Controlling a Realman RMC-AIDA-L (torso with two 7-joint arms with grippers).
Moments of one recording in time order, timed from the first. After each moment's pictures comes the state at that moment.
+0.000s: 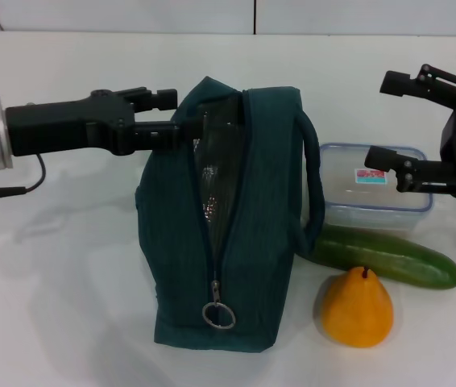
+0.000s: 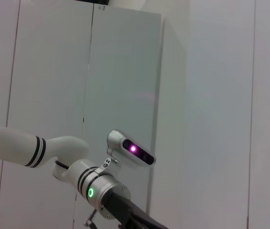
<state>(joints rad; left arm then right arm) -0.42 -2.02 0.91 0.87 1.69 1.60 -1.74 0.43 2.00 -1.07 -0.77 -1.37 -1.70 1.08</state>
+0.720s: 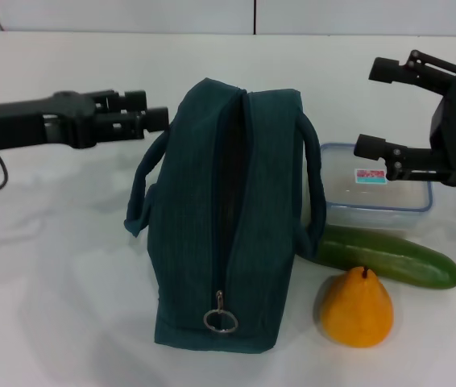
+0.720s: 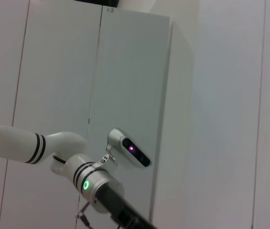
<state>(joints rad) -0.41 -2.02 0.77 0.94 1.78 1.71 -1.89 0.46 2.01 -1.07 -0.77 -1.37 -1.70 1.07</state>
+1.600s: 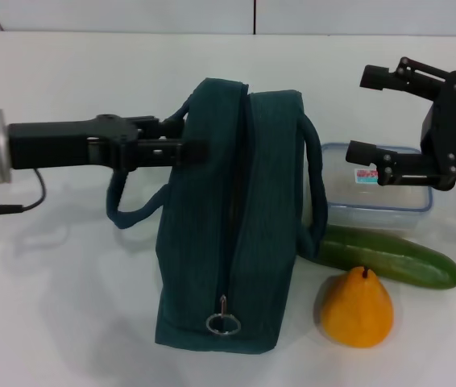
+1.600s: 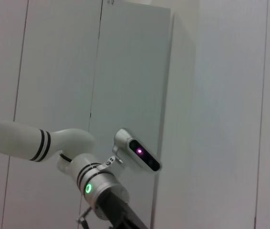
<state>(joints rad) -0.45 -2.08 0.77 0.93 1.87 1.72 -1.90 0.47 2.01 -1.08 -0.76 -1.39 -1.68 1.07</state>
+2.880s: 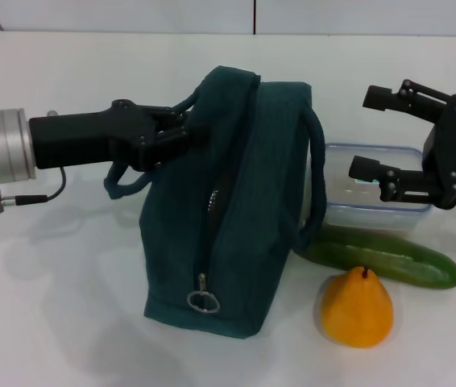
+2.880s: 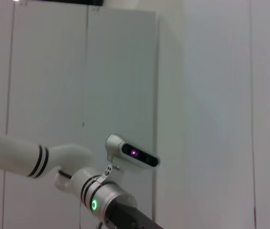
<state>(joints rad) -0.47 -2.08 0.79 0.83 1.82 1.63 -1.61 0.44 2.02 -1.09 -0.70 -1.37 -1.69 1.08</state>
